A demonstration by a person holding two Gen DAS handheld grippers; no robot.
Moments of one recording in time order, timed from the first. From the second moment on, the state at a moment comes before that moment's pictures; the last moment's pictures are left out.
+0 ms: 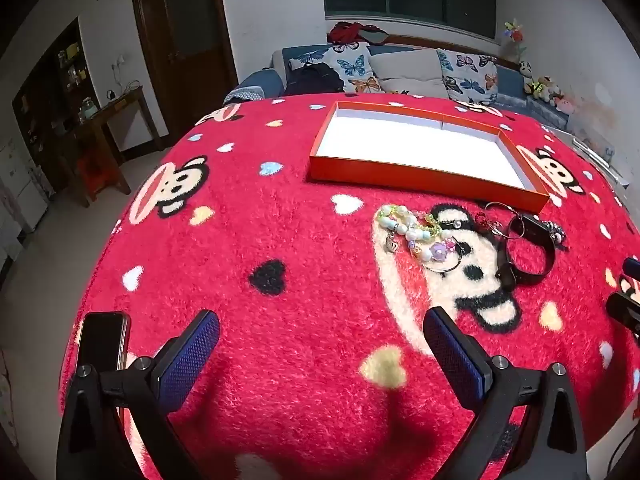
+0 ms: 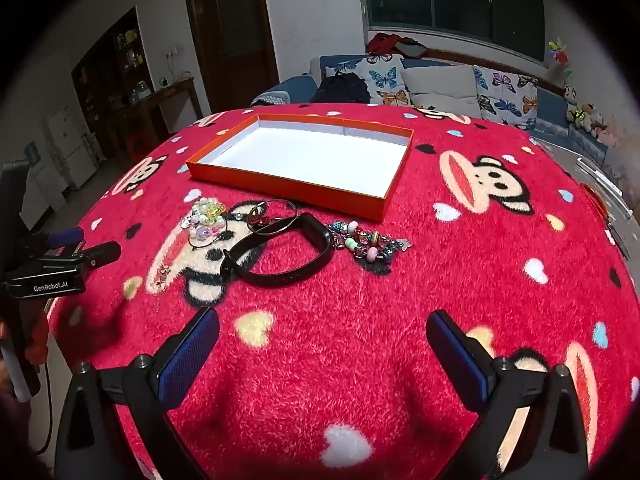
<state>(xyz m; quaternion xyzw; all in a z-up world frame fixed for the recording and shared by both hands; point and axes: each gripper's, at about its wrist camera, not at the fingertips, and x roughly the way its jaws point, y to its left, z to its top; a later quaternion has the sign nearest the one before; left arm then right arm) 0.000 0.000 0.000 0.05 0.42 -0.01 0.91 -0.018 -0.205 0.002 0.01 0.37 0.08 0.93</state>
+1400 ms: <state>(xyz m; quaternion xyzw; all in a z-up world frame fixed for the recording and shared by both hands) 0.004 -0.012 -0.002 0.07 0.41 -0.02 0.91 -0.012 -0.200 0.000 0.01 0.38 0.09 0.92</state>
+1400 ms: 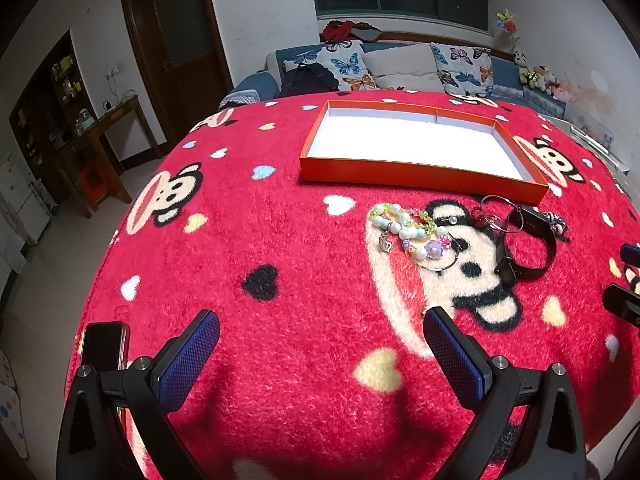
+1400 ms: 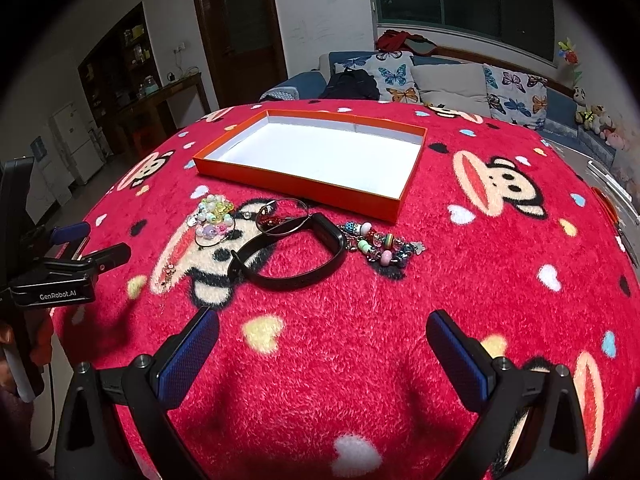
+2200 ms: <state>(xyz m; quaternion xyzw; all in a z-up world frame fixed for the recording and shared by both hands) 0.006 -0.015 -0.009 0.08 0.42 -0.03 0.90 -0.006 -0.200 -0.002 0.01 0.38 0.10 0.92</state>
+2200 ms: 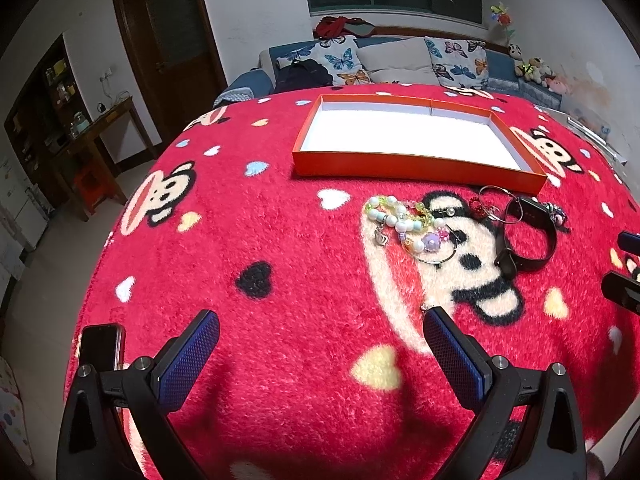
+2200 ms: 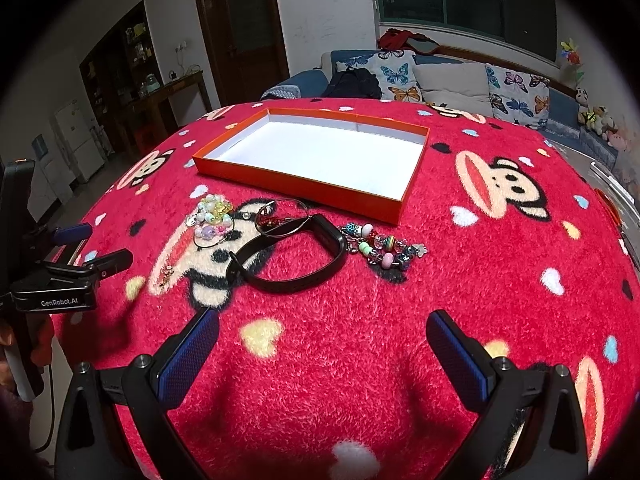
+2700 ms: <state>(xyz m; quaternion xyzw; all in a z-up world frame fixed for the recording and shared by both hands) 0.013 -0.015 -0.015 0.07 0.43 -0.05 0.90 0.017 -0.196 0.006 0.00 0.39 0.14 0.91</state>
